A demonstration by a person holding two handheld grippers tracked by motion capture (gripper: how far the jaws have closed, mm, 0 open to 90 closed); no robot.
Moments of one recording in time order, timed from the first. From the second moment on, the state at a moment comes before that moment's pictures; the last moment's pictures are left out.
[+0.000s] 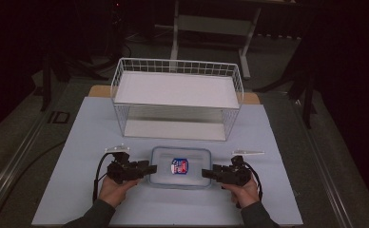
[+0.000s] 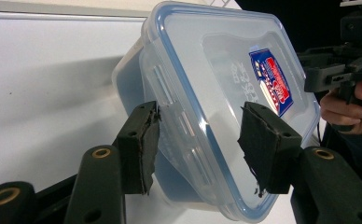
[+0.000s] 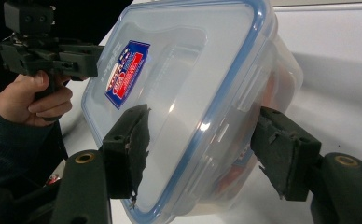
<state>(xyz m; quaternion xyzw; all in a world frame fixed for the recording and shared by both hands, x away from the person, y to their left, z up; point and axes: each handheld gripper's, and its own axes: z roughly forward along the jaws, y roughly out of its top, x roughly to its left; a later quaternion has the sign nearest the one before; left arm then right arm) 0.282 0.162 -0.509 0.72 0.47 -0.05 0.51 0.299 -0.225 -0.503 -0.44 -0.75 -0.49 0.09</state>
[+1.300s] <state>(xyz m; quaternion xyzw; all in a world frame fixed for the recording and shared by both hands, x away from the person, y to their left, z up) 0.252 0.161 -0.497 0.72 0.48 -0.06 0.50 0.279 -0.220 -0.494 -0.45 -0.75 -0.48 0.09</state>
